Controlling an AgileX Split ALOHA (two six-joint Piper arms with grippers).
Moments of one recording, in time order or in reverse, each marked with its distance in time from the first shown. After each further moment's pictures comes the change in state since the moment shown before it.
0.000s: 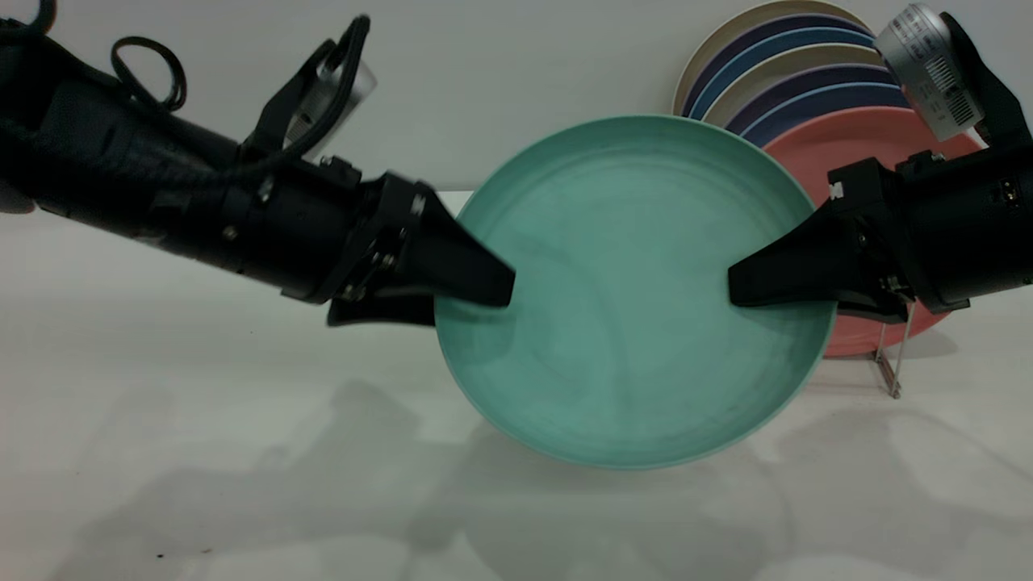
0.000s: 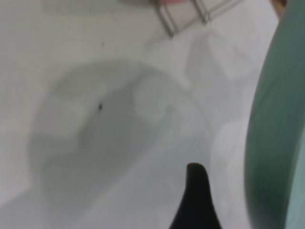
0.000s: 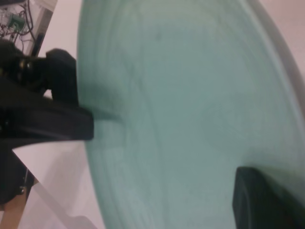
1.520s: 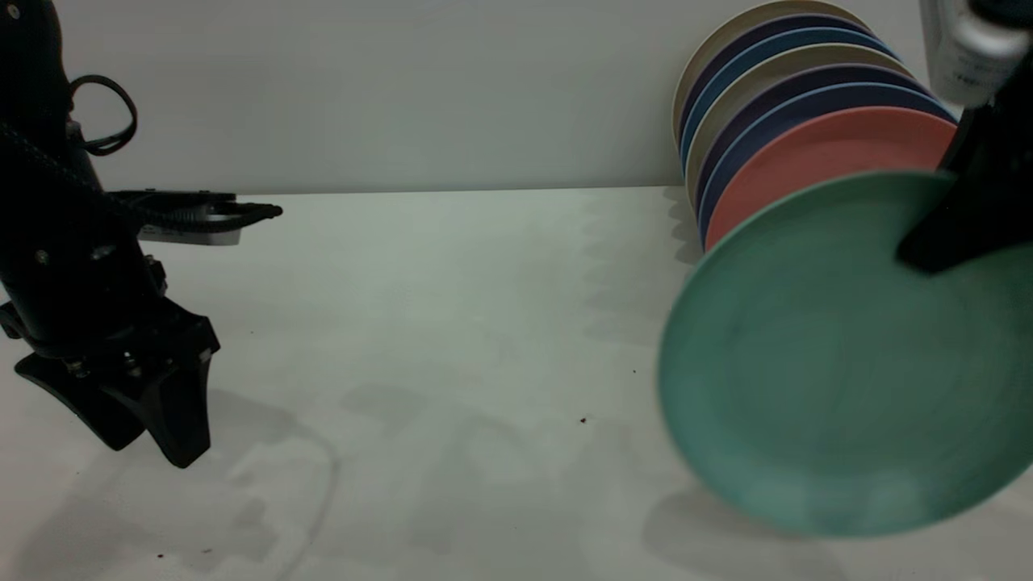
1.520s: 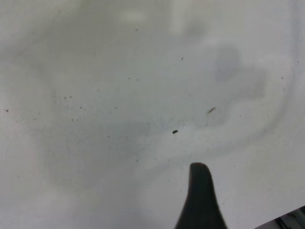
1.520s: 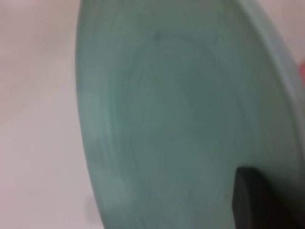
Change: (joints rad) left arm 0.098 -0.001 -0.154 1.399 0.042 -1.177; right arm 0.058 -0.310 -0.208 -1.208 -0.226 0.091
